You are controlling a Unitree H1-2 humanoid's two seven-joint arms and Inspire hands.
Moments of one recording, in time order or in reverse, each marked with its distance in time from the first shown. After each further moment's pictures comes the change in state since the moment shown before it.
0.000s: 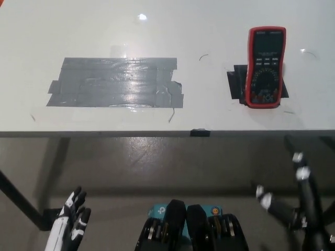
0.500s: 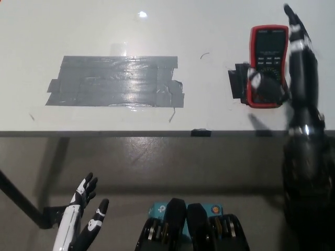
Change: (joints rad) left_arm -0.032 -0.033 -0.023 -0.024 0.065 0.004 0.001; right_arm -0.587 0.009 -0.049 0.263 -0.208 0.302 -0.036
